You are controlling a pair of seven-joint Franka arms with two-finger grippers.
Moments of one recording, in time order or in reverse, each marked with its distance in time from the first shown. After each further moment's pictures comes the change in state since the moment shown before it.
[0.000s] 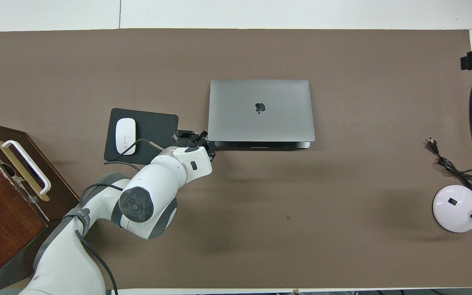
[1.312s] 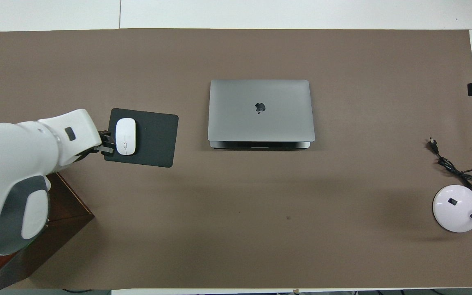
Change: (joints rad) left arm 0.310 -0.415 0.023 0.180 0.000 -0.942 0.137; right arm 0.000 -0.044 -0.021 -0.017 -0.025 -0.098 -0.017
